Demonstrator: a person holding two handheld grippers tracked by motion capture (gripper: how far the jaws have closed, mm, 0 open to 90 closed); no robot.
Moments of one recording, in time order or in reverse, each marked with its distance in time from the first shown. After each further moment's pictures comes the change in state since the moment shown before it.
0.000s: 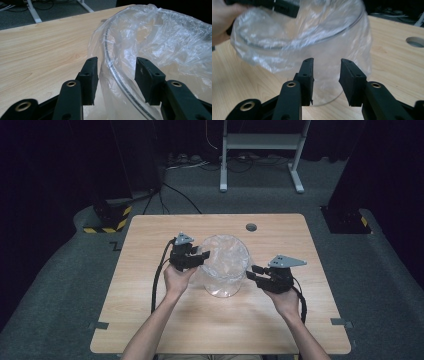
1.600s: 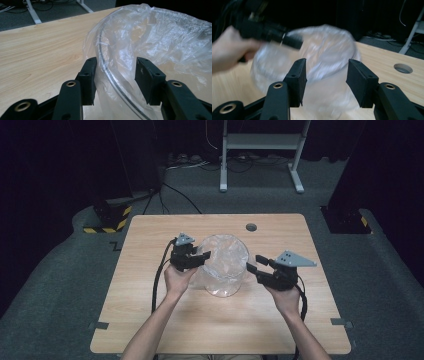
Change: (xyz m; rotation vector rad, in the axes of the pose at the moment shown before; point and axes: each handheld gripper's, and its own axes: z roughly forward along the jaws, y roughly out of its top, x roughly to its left) left arm -0.003 0.001 -0.001 0.000 -0.001 0.008; right arm 0.006 0.025 -0.020 -0.190 -0.032 0.012
